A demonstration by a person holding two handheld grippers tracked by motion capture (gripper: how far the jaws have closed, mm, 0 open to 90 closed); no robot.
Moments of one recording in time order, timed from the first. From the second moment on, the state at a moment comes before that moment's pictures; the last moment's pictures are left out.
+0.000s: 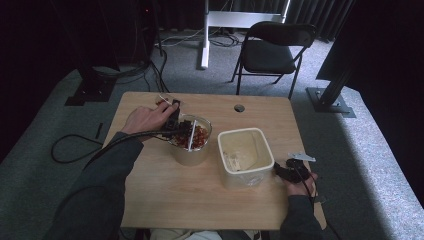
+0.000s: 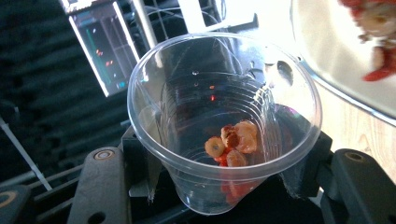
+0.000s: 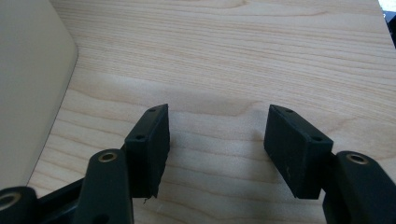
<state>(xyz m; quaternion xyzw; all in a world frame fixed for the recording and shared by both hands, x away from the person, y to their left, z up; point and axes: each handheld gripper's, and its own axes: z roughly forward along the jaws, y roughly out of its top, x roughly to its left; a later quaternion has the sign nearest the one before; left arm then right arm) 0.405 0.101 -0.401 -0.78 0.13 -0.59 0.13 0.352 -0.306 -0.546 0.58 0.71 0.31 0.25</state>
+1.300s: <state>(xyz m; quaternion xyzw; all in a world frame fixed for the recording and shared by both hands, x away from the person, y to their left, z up) 0.406 0.106 -0.381 -0.84 0.02 -0.54 -0.03 0.352 -0.306 -0.547 0.58 0.71 0.31 0.25</state>
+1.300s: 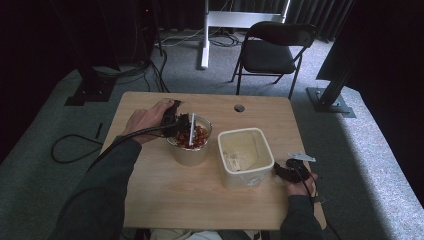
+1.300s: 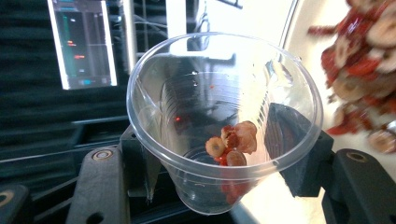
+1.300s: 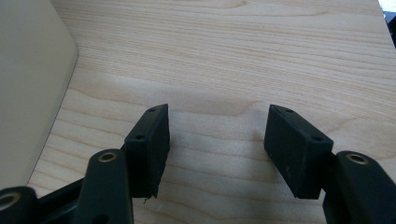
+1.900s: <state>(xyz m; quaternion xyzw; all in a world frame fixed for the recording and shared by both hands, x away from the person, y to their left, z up) 0.418 0.131 -0.335 -0.86 -0.15 -0.33 -0.35 0.352 -0.306 -0.547 0.58 0.71 0.31 0.25</state>
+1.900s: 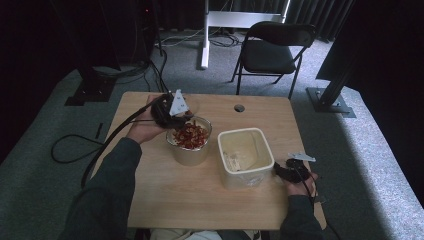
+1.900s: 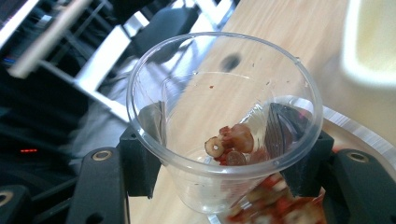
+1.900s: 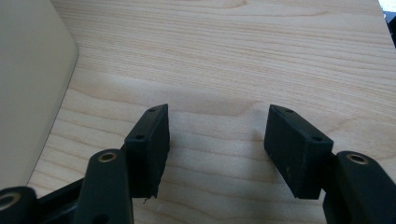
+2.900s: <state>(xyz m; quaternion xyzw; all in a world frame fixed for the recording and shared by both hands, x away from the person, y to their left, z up) 0.417 0.117 -0.334 -0.85 -0.18 -0.27 -0.42 0.353 -0.307 -0.547 0.58 0.71 0.32 0.25</state>
